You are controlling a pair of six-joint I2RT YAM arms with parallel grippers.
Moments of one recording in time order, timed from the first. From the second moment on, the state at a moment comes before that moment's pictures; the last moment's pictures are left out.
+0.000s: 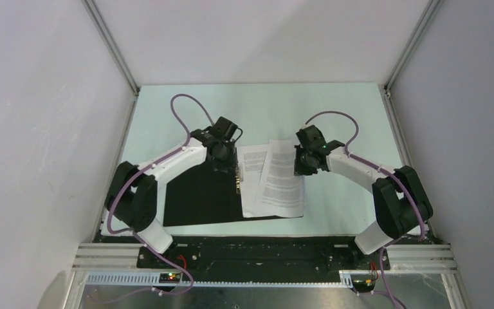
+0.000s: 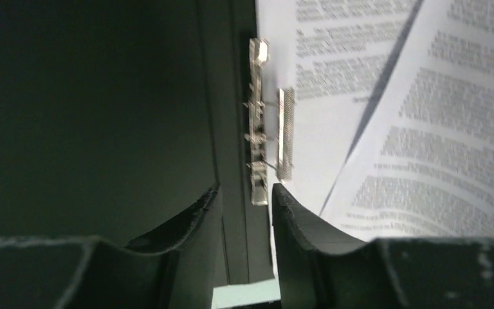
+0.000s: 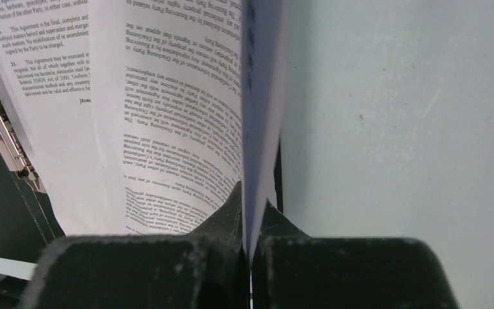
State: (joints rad) left arm -0.59 1.61 1.17 -0.69 -0.07 -0.64; right arm 0.49 1.55 0.98 -0.47 0.01 0.55
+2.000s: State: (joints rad) left arm -0.42 2.06 1.60 -0.68 -0.08 -0.53; right arm 0.54 1.83 1.15 -0.44 -0.28 0.39
